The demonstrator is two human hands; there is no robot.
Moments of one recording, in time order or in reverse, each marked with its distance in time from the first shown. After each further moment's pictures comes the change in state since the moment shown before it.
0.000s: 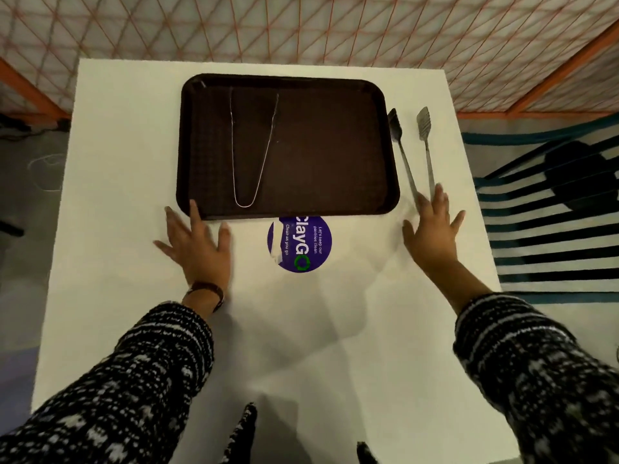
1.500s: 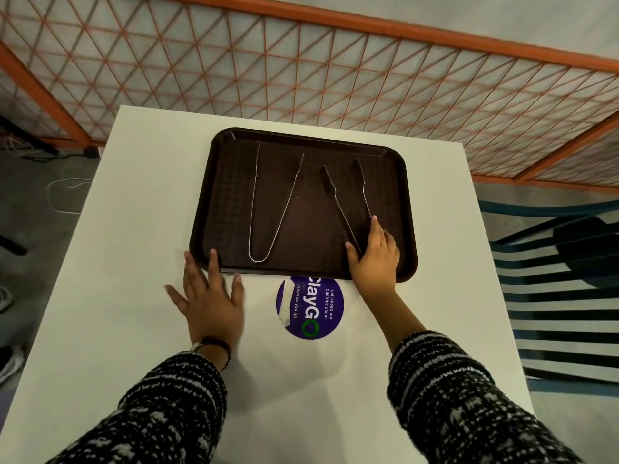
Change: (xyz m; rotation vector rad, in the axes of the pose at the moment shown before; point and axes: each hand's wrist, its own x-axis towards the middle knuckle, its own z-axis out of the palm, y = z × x) left_hand 0.001 0.009 0.007 0.079 -0.022 -0.024; right_hand 0.053 -0.121 0.036 0.305 0.076 -0.077
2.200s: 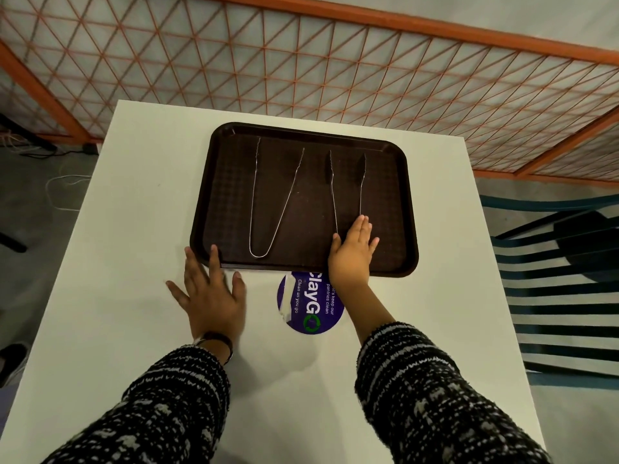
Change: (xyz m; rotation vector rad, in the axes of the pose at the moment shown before) left_hand -0.001 -0.001 -0.001 0.000 -0.006 -0.006; right_hand -0.005 -0.034 0.032 0.027 -0.077 0.102
